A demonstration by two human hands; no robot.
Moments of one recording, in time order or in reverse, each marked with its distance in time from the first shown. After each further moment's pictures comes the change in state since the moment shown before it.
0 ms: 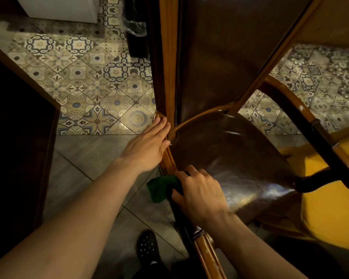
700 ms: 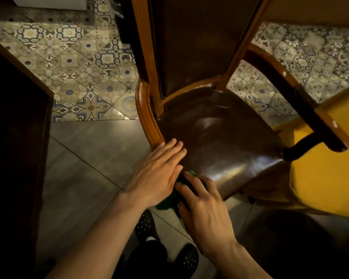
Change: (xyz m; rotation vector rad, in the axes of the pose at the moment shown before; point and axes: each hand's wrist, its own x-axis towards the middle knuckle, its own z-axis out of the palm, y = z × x) left_hand -0.115 0.098 0.080 0.009 0.033 0.172; right_hand -0.130 0.026 0.077 0.122 0.151 0.006
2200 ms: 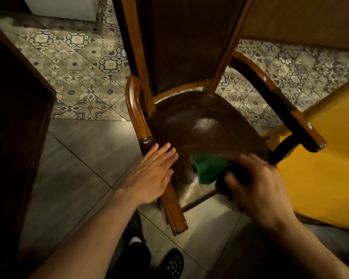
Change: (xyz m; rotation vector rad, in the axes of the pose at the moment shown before) left_hand -0.007 -0.019 0.027 0.033 0.020 -0.144; right_hand 0.024 0.066 -0.095 0.059 0.224 -0.010
